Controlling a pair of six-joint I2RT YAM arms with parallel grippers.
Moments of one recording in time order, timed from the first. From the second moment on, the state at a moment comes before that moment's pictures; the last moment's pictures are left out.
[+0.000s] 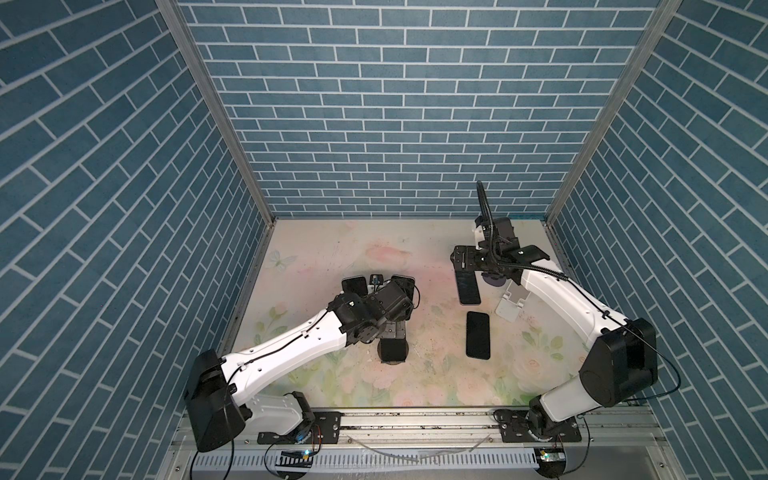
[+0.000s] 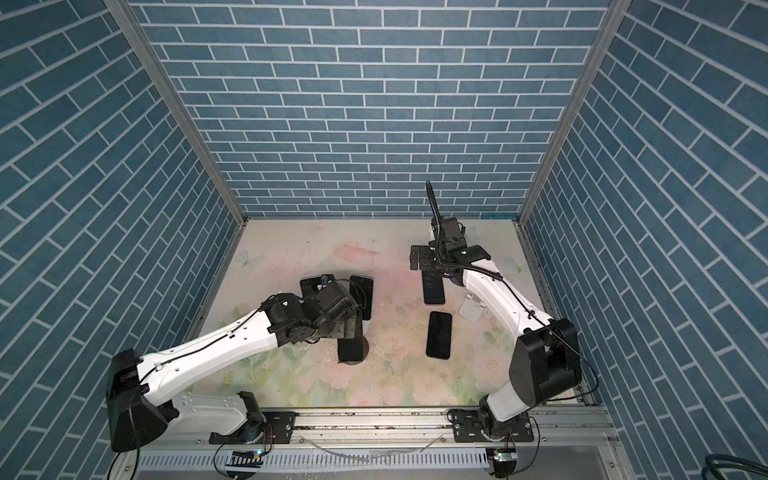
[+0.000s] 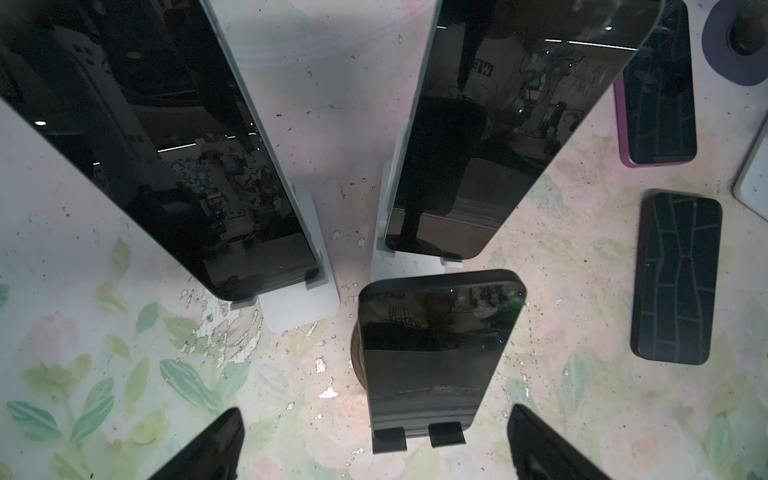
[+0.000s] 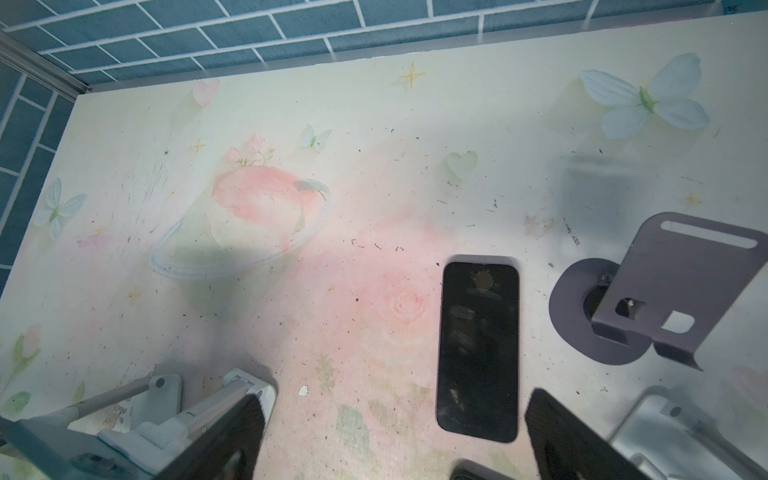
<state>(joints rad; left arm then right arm) -0.95 1.32 1.13 -0.99 -0.31 -0.85 0.44 1.54 1.31 -0.58 -0.04 0.32</state>
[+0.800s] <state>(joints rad) -0.99 1.44 1.11 -0.87 -0.32 -0.87 0.44 1.54 1.30 -0.57 -0.05 0.31</state>
